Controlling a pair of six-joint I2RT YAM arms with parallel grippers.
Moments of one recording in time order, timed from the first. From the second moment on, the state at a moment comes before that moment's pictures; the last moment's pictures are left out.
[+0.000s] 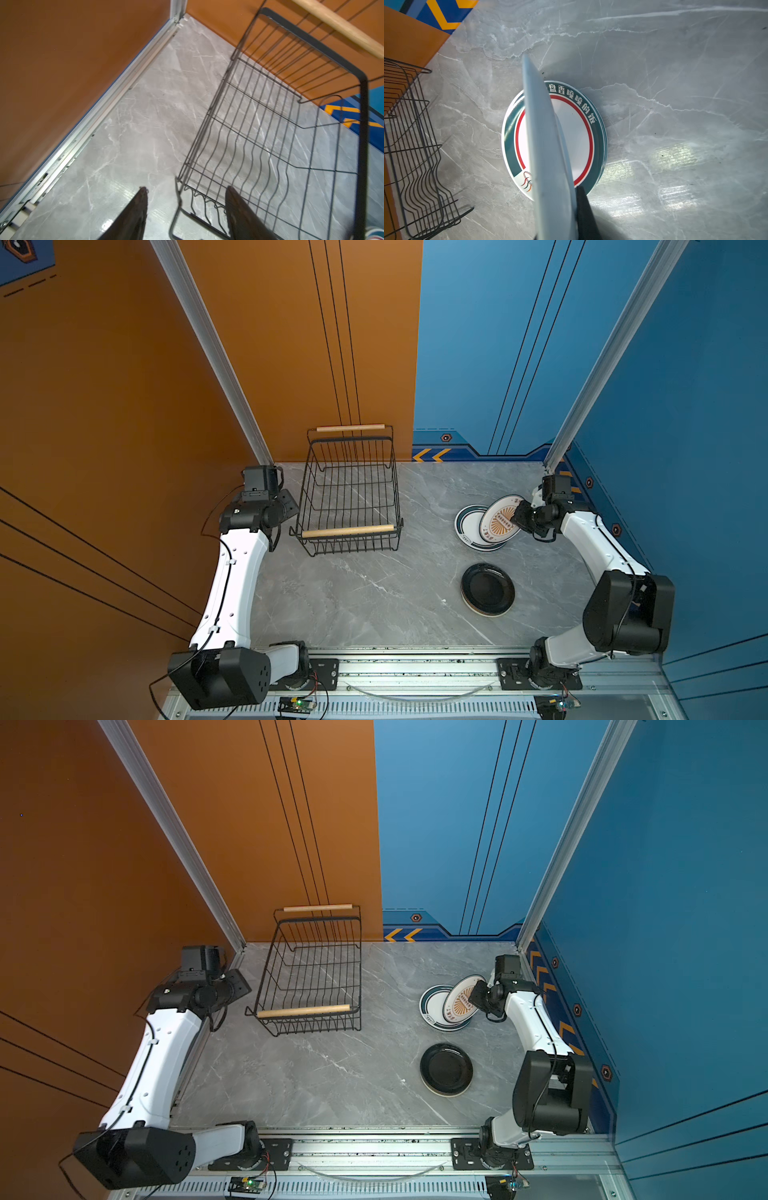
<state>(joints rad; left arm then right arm) 0.10 1.25 1.34 -0.92 -0.18 -0.49 -0.11 1.52 1.17 -0.68 -0.21 0.44</state>
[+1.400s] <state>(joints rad) 0.32 1.47 1.18 -0.71 -0.10 -0.49 -0.12 1.66 1.10 -0.58 -0.29 0.47</state>
